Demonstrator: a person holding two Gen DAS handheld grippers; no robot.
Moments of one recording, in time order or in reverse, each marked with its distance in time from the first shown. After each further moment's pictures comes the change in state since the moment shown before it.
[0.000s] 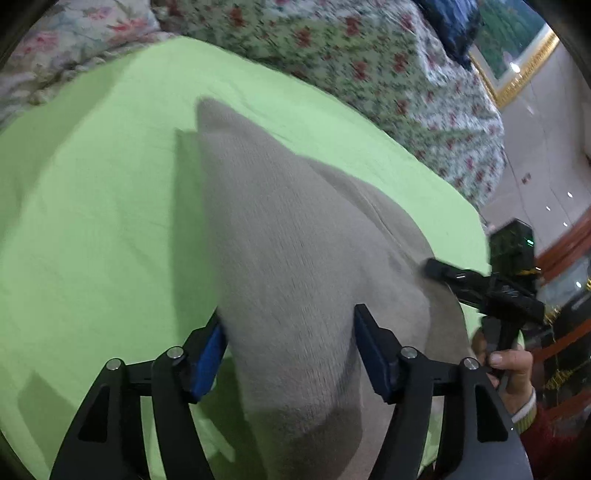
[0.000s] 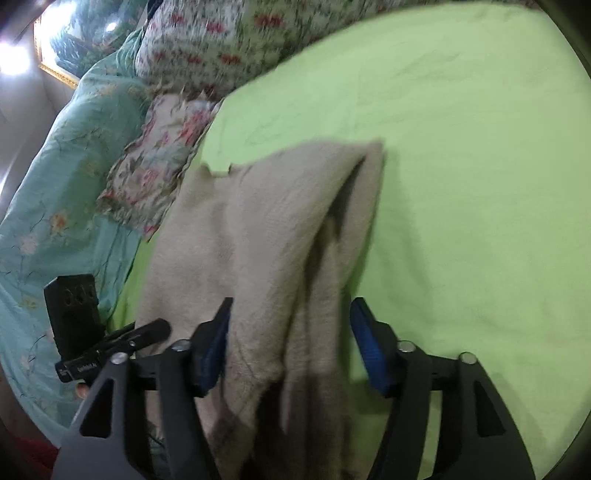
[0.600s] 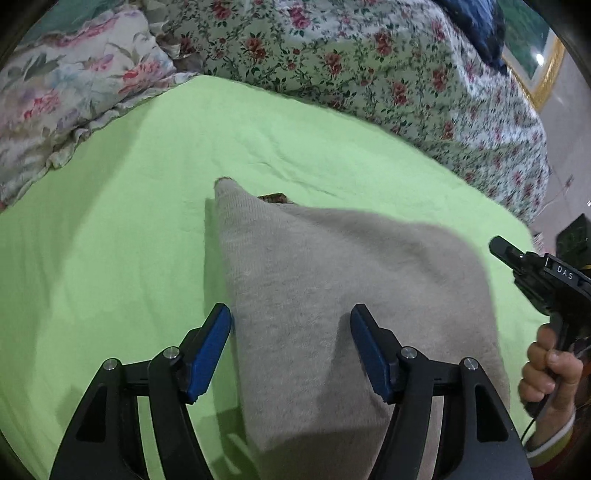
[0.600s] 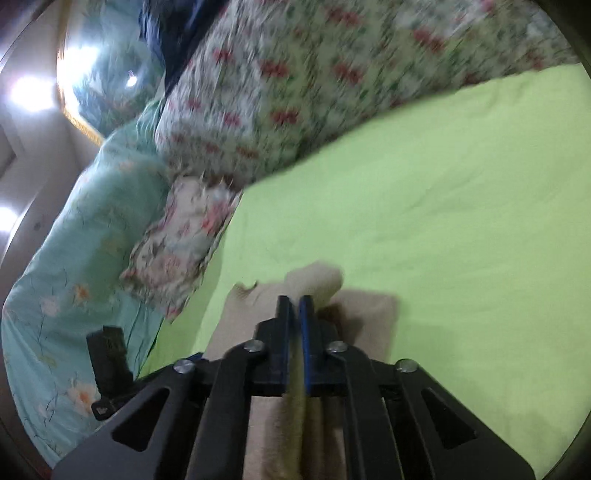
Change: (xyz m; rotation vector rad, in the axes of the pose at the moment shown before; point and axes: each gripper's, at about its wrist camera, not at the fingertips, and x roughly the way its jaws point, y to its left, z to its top) left arm 0.032 -0.009 0.057 0.043 -0.057 0.215; right arm -0.030 -0.005 0.062 0.035 -0.251 0.014
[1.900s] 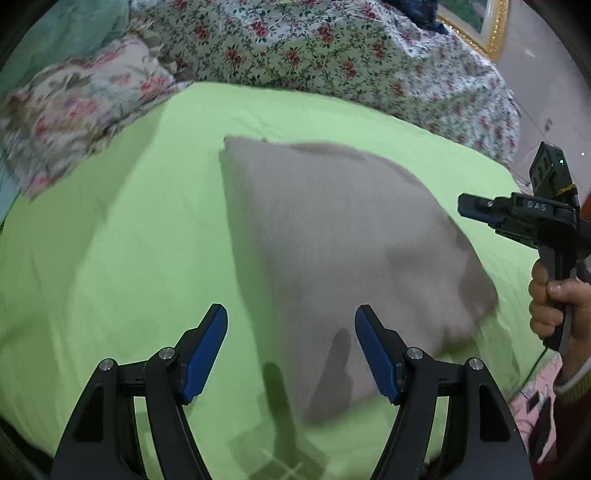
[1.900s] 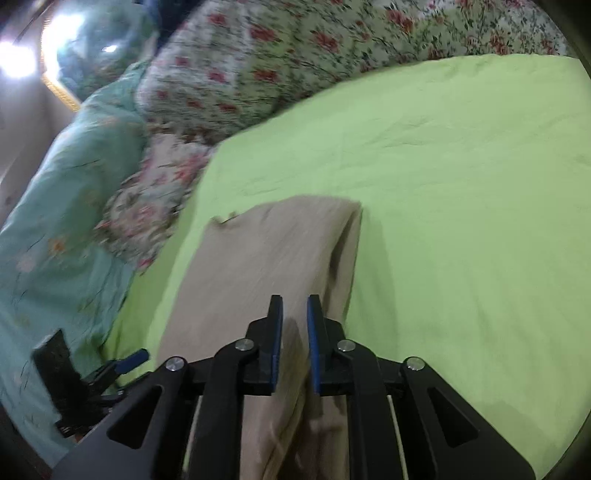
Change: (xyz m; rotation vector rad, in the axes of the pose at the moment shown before) left arm -0.102 -0.017 -0.135 0.148 -0.013 0.006; right arm -0.048 0.028 -0.081 -0.056 0.145 -0.064
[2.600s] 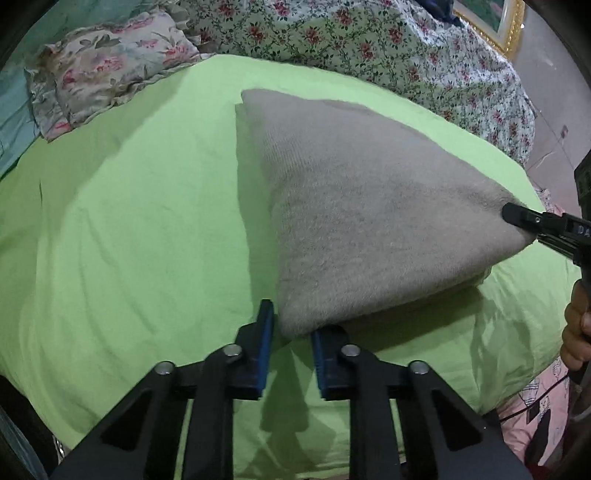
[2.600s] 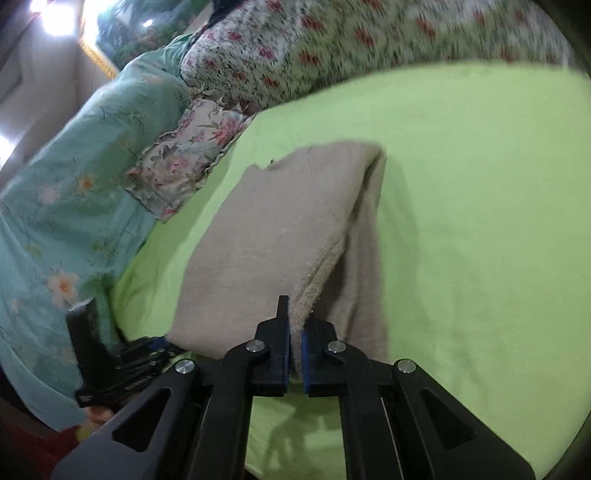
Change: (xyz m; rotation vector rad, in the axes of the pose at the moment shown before) left arm 0.022 -0.012 -0.055 -0.061 0.029 0.059; right arm -0.036 0.040 -0.073 -0.168 0.028 -0.093
